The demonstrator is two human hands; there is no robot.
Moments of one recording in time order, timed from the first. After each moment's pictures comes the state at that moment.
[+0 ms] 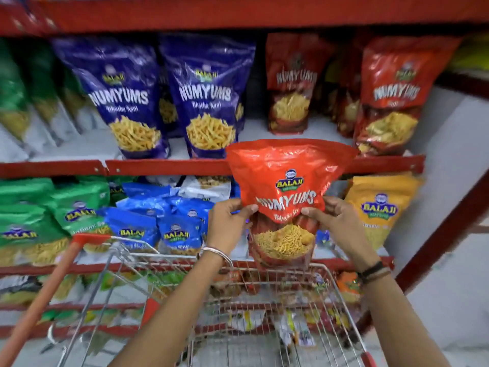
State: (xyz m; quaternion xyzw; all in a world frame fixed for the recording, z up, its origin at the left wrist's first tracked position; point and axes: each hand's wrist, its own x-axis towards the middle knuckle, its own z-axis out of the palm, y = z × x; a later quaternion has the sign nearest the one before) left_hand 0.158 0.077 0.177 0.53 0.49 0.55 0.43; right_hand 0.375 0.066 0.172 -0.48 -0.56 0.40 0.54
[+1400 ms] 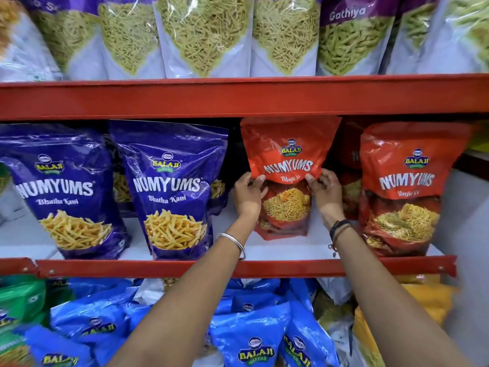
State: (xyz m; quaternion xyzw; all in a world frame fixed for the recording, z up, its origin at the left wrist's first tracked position) left_hand 0.269 0.355 0.275 0.43 0.38 0.67 0.46; right_hand 0.426 0.366 0.255 -0.47 -0.49 0.29 0.67
